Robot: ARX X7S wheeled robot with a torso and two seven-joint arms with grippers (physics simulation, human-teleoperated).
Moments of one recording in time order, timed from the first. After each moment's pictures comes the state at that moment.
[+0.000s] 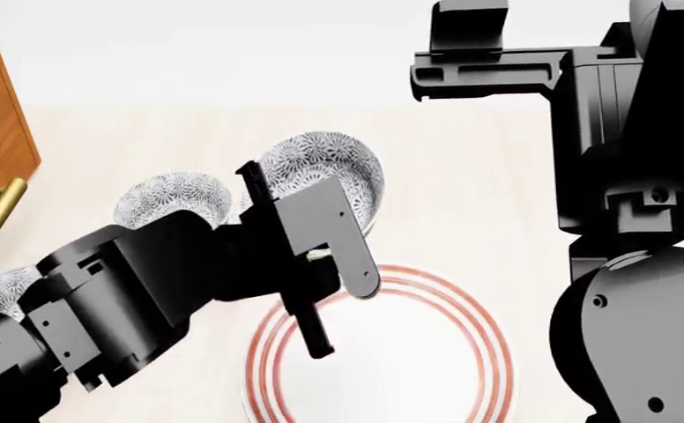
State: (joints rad) left arm -1.37 0.00 1.51 -0.99 -0.67 -0.21 0.34; right arm 0.87 0.43 -0.17 -0.50 0.50 0.63 0.36
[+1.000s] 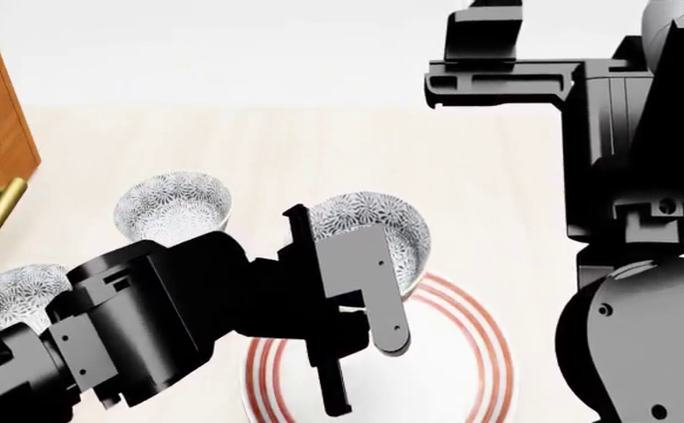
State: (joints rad) left arm -1.36 0.00 1.55 -0.84 -0.68 -0.32 0.46; right arm 0.84 0.44 -0.16 -0.49 0.49 0.59 0.38
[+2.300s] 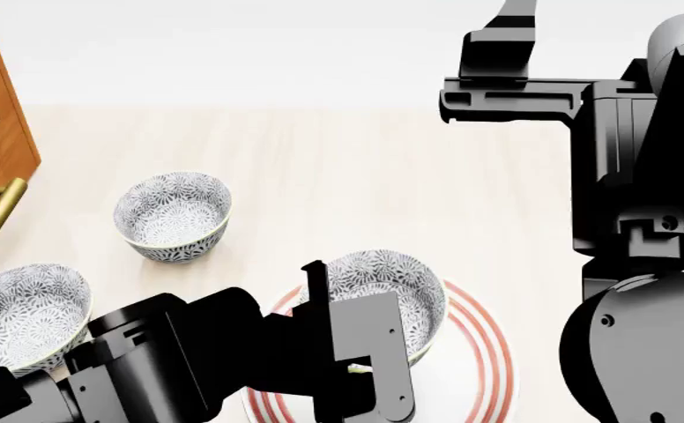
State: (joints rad) left arm -1.26 0.00 1.55 -0.81 -0.61 -0.29 0.49; right arm 0.80 0.45 -0.16 -0.46 0.47 0.54 0.39
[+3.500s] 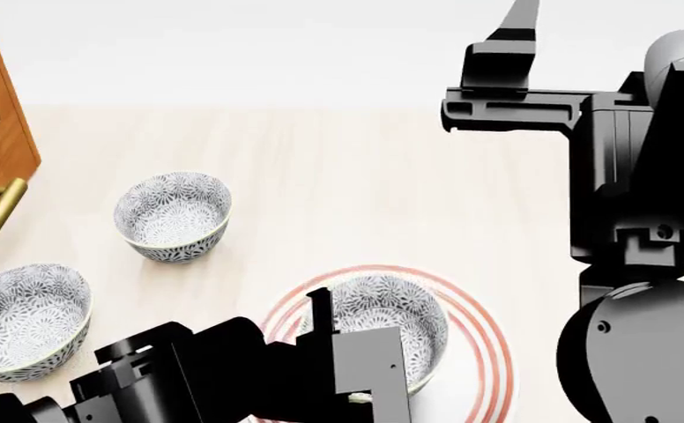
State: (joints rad) left arm -1.20 0.00 1.54 -0.80 -0.54 -0.26 0.49; right arm 0.77 0.45 -0.17 -0.44 0.47 0.50 0.39
